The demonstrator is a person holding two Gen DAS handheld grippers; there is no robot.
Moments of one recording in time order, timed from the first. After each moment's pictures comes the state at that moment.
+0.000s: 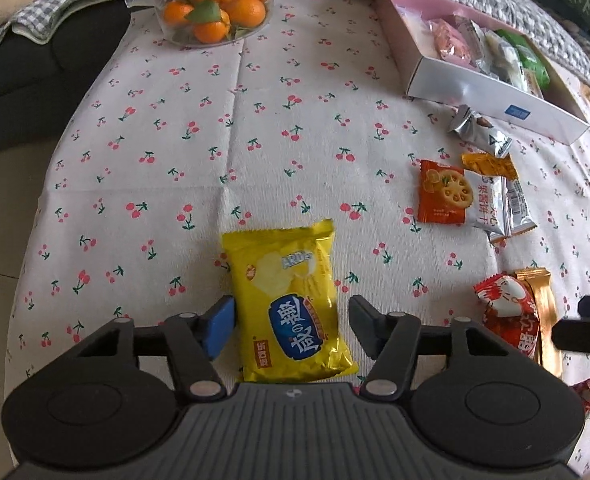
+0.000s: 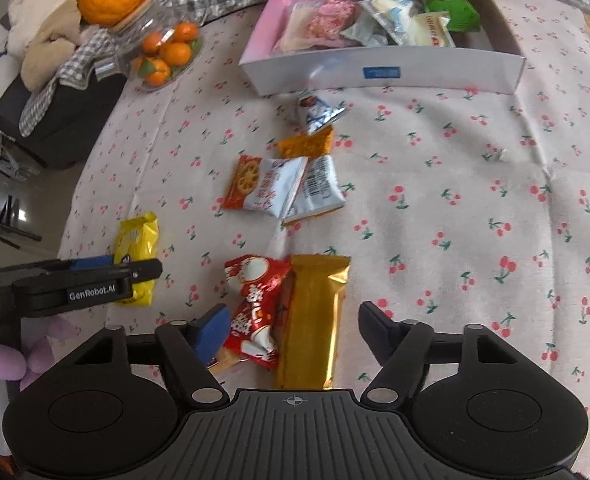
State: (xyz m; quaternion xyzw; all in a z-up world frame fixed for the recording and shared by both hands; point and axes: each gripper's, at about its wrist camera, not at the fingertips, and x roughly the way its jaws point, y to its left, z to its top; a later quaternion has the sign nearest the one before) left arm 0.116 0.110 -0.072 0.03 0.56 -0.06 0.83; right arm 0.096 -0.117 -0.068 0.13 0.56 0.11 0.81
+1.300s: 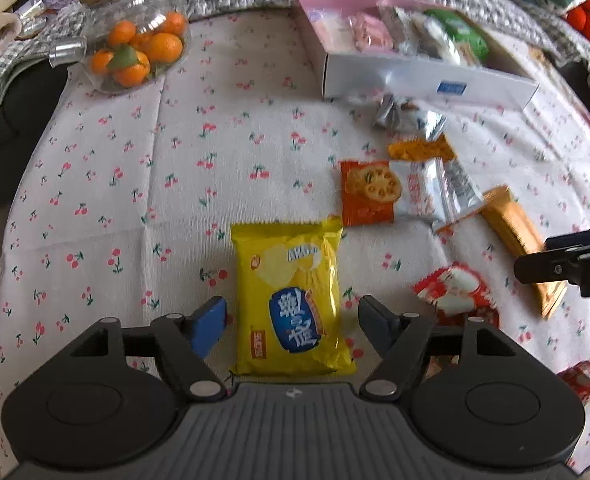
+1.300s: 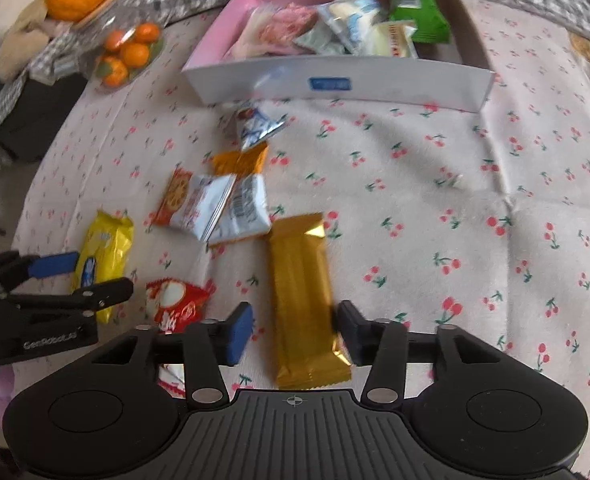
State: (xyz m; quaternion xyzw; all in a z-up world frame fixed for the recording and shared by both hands) left arm 0.109 0.069 -0.082 0.09 0.52 -0.12 0.84; right arm 0.116 -0.135 -0.091 0.07 0.55 0.09 0.82
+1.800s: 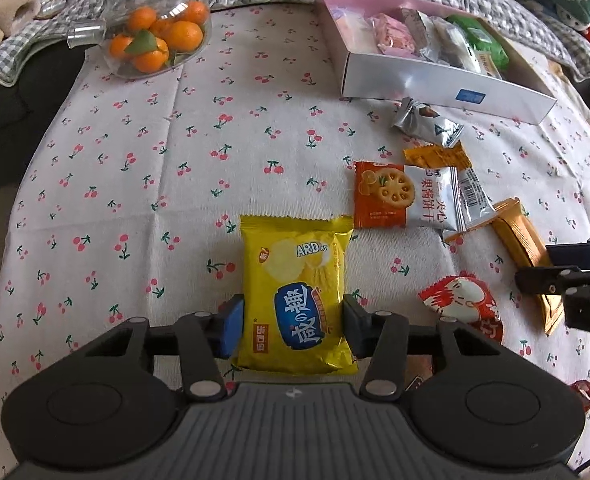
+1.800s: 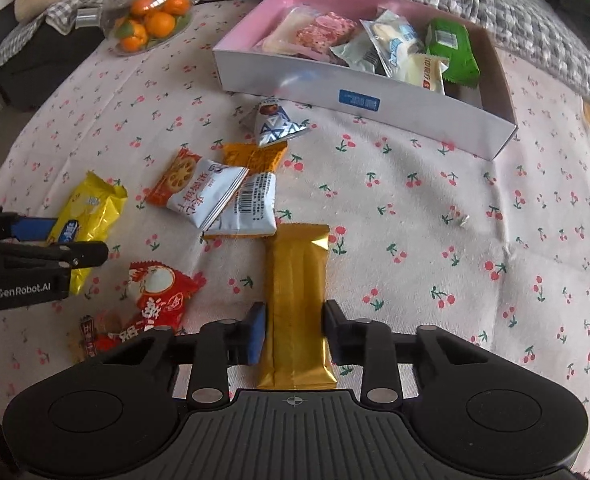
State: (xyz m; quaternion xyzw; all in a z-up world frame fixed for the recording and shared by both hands) left arm 0.108 0.073 -0.079 0.06 0.52 -0.10 0.84; right arm 0.114 -0.117 -0.092 -0.02 0.53 0.09 0.84
